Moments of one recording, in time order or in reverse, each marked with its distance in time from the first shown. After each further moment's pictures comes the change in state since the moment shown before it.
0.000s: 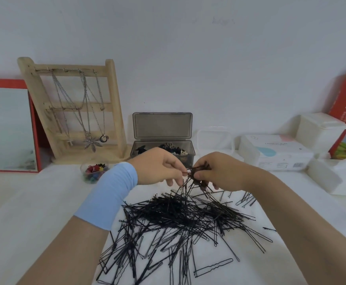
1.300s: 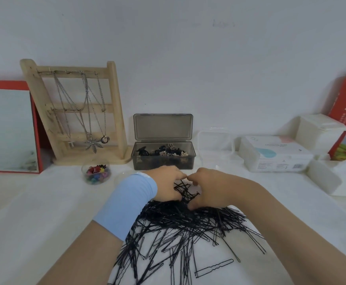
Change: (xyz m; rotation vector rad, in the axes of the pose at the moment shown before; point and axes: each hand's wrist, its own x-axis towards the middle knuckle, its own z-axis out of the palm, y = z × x) left_hand 0.021 -0.012 0.029 0.616 -0.115 -0.089; right_hand 0.000 -0.008 0.026 -0.458 -0.129 0.048
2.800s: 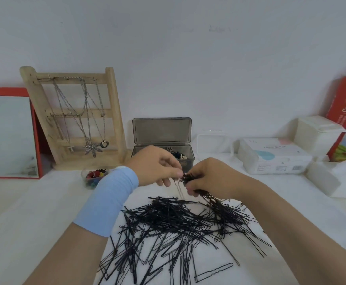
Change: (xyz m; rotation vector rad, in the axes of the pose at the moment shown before) left_hand -0.024 -0.011 -0.031 -0.671 0.290 0.025; right_hand -0.003 0.006 -0.013 0.570 0.137 -0.087
